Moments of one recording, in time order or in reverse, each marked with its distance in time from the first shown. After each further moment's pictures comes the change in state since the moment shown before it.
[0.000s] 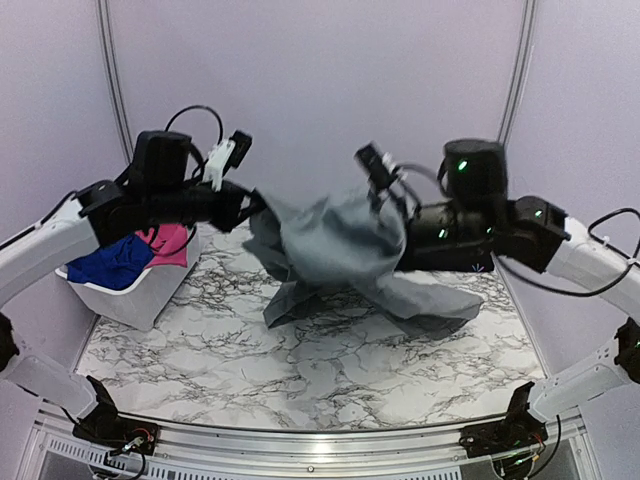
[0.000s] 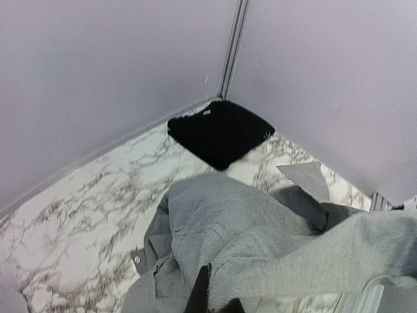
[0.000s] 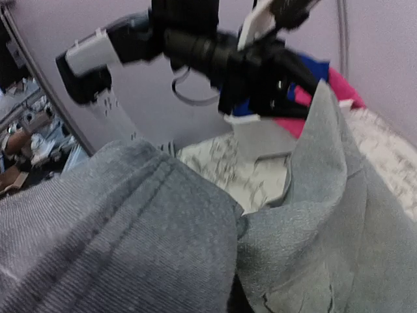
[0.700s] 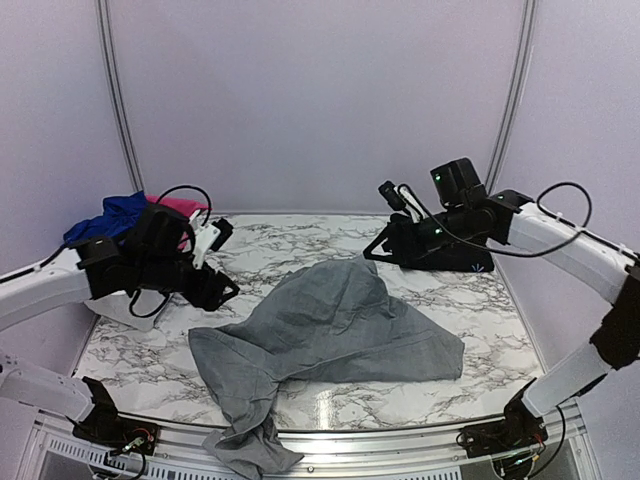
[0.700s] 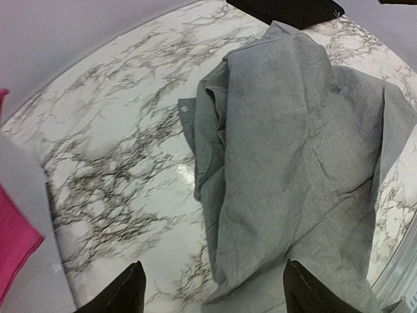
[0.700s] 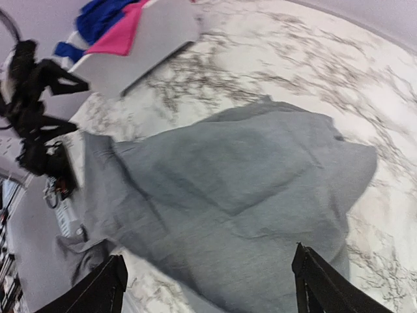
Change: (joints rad) left arm -0.006 -0.349 -0.564 -0.190 -0.209 0.094; right arm -0.328 0.135 -0.129 -0.271 -0.030 -0.069
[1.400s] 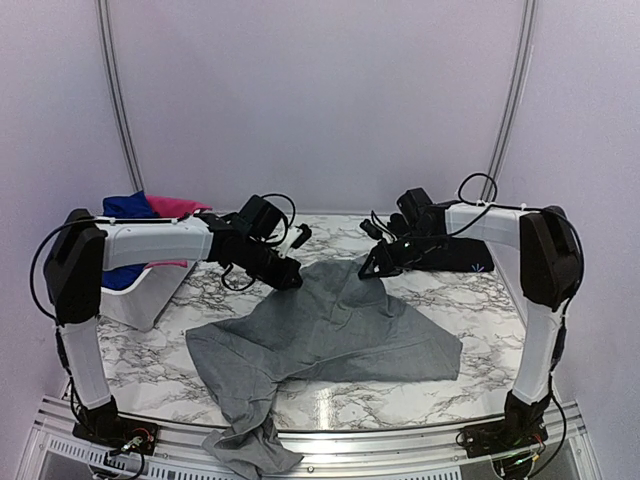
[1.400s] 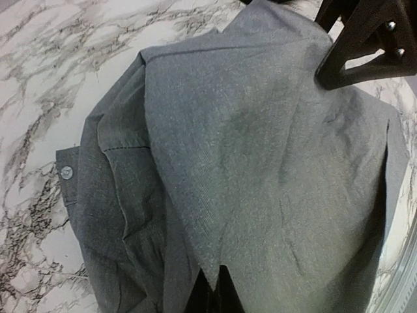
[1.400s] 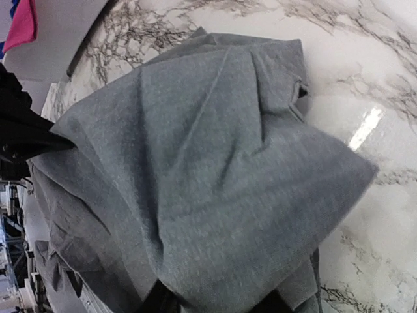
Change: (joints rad) left arm 0.003 0.846 0.519 0.154 0.291 -0.096; right arm -0.166 0.602 0.220 -0.034 -0.130 -0.067
